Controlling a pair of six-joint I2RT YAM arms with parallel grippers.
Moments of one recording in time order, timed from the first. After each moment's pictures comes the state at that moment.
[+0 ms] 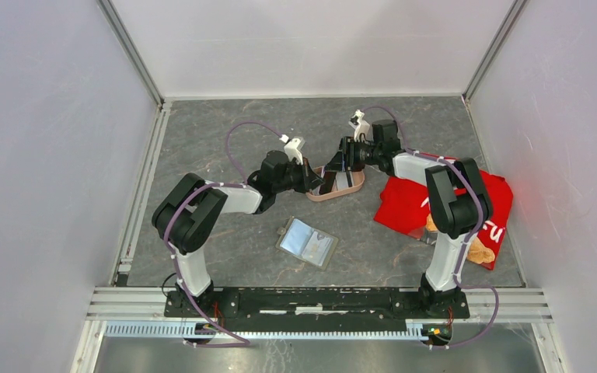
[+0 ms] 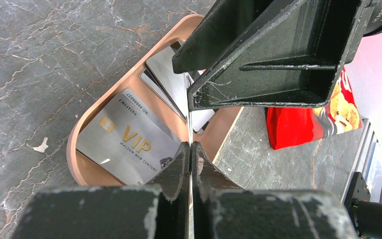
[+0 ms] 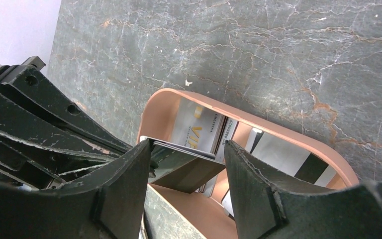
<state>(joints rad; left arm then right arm) -0.61 1.84 0.86 0.61 0.33 -0.53 0.27 1.91 1.12 0.12 -0.73 0.33</state>
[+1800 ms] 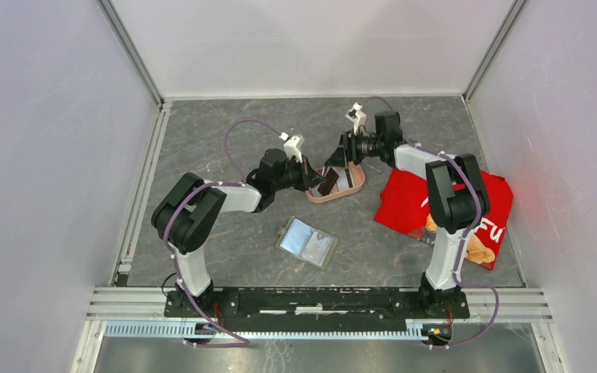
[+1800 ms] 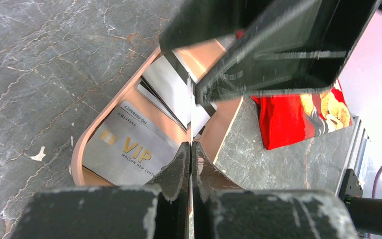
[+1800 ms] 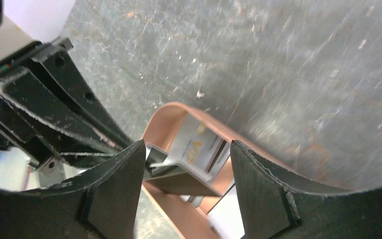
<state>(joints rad) -0.60 1.84 0.87 0.62 0.36 -0.53 0.25 1.95 1.17 0.16 -0.89 0.24</state>
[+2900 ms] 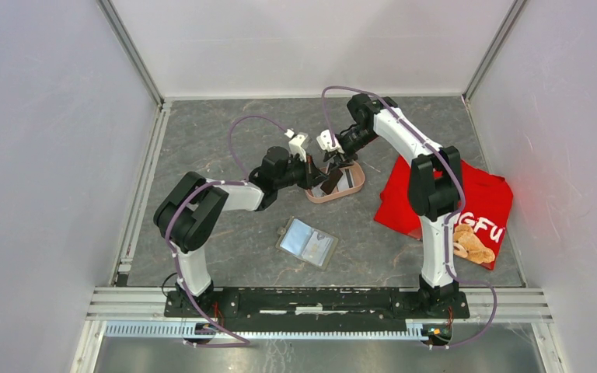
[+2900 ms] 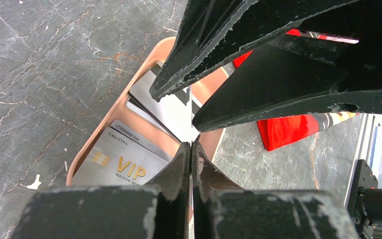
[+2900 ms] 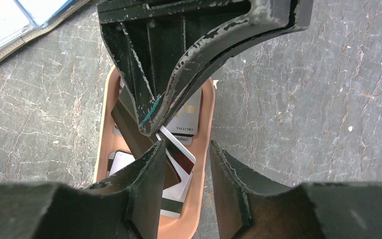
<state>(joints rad) -0.60 1.85 0.90 0.64 0.40 -0.45 0.36 2.16 1.91 -1.18 -0.86 -1.72</state>
